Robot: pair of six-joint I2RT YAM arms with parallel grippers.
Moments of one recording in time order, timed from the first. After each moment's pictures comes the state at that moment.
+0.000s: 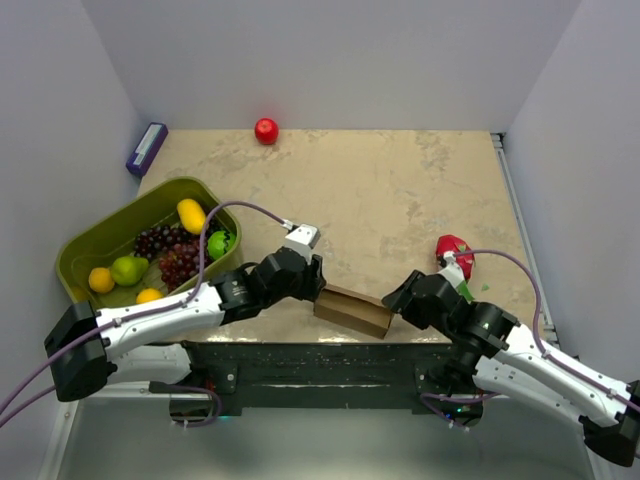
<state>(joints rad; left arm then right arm) -1.03 1.17 0.74 -0.20 -0.28 -0.54 0.90 0.60 0.52 -0.74 0.35 1.30</state>
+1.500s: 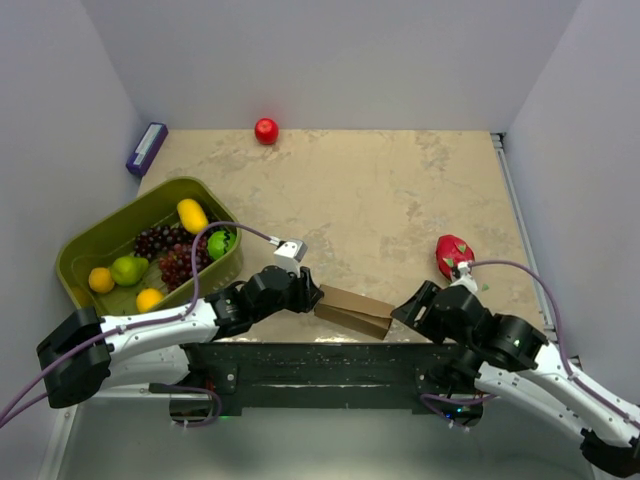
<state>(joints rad) -1.03 1.10 0.48 0.09 -0.20 -0.66 0.90 0.39 0.55 -0.98 0.24 1.29</state>
